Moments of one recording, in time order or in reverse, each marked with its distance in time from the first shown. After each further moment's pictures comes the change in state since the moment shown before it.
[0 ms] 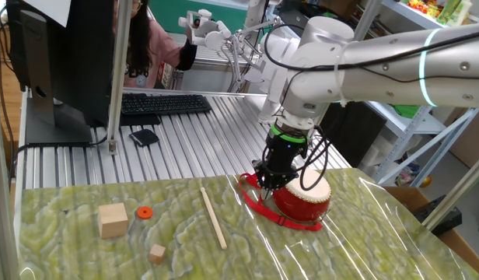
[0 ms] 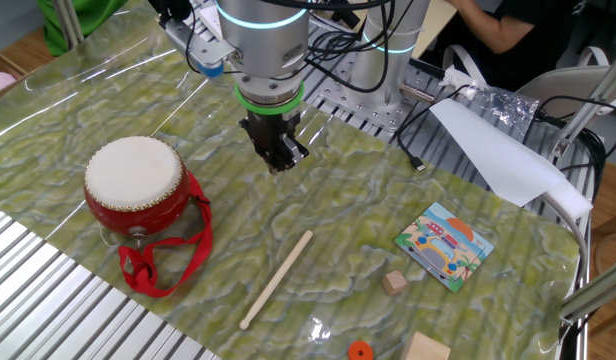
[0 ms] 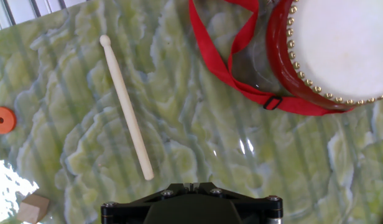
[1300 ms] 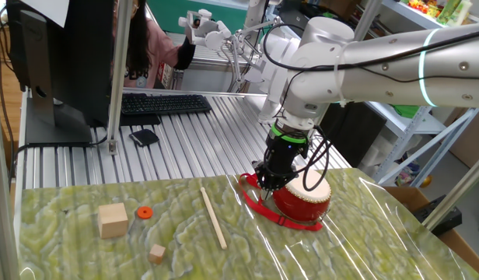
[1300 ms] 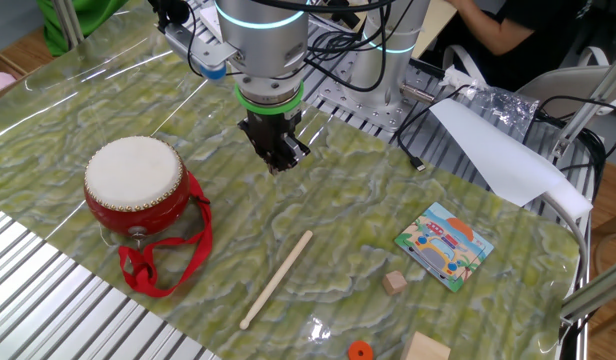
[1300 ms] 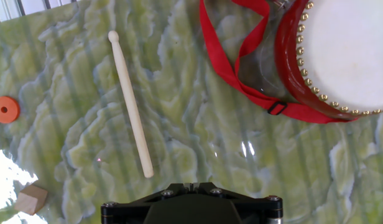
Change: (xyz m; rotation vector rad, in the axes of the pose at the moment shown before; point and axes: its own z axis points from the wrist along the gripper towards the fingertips) arm 0.002 -0.001 0.000 -0.003 -0.003 -0.054
